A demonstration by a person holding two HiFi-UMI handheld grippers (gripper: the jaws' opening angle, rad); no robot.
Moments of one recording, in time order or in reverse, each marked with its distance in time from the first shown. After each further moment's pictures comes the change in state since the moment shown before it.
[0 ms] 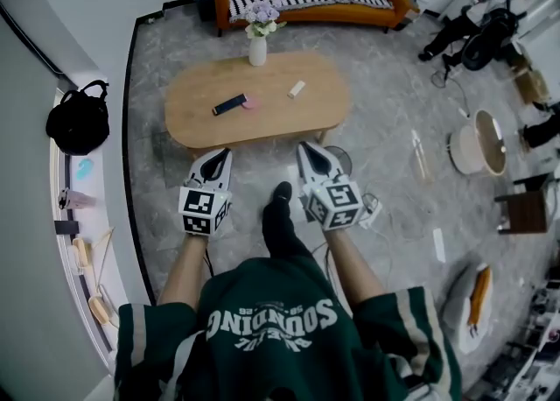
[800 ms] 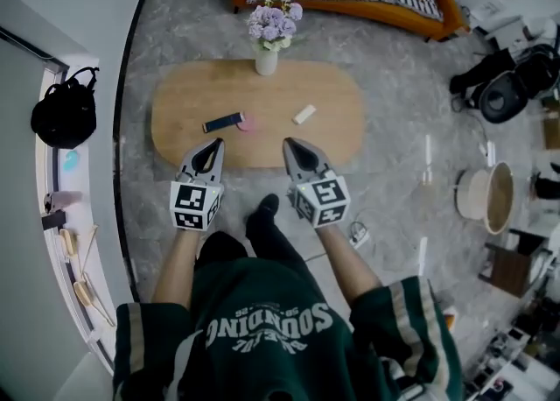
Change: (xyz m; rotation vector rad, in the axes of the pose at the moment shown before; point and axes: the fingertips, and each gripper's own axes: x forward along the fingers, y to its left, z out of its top) left arm 0.238 0.115 0.035 -0.102 0.103 0.154; right arm 0.249 -0.135 0.015 -0.014 0.216 0.228
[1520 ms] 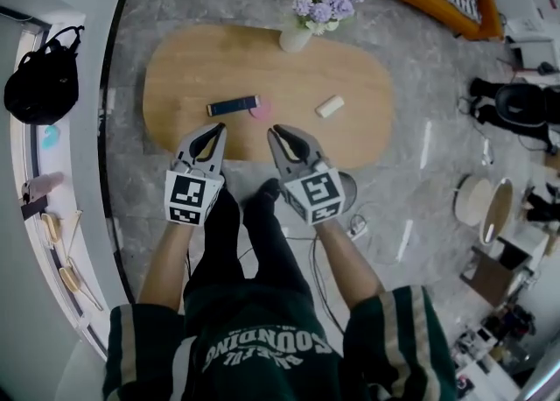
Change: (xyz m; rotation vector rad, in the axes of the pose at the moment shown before) left arm 0.075 0.097 -0.089 -0.029 0.072 -0.018; right arm 0.161 0.038 -0.065 -0.135 0.134 0.161
